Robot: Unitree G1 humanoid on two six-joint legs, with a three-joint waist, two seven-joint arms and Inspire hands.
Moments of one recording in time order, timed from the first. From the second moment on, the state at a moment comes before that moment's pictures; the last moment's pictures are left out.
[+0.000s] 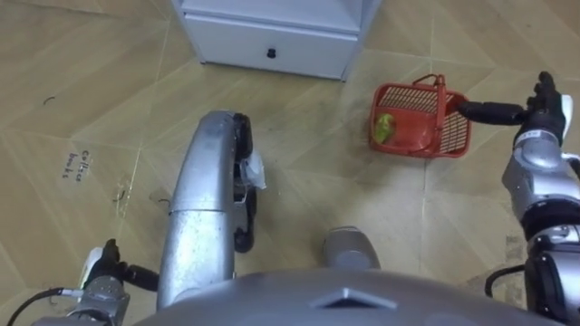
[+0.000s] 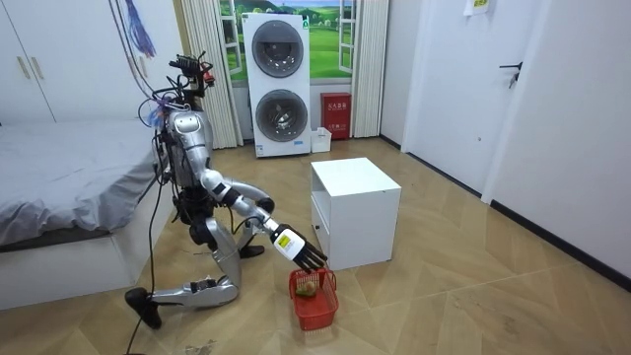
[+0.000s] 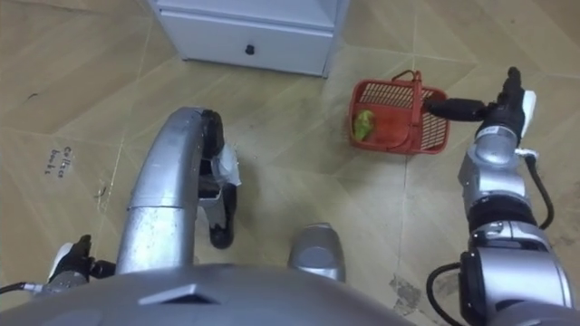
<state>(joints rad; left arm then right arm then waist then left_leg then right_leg) 0.04 0.34 -0.12 1.39 0.07 -0.11 0.22 -0.28 -0.44 -0.06 0.97 0.27 -0.03 -0.27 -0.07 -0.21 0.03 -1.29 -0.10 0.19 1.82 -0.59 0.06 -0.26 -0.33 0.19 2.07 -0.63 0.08</state>
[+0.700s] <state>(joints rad) 0.04 0.34 -0.18 1.39 0.07 -0.07 0.13 -0.37 -0.54 -0.02 1.13 0.43 -0.03 -0.15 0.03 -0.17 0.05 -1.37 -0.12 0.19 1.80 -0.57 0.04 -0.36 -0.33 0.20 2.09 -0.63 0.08</state>
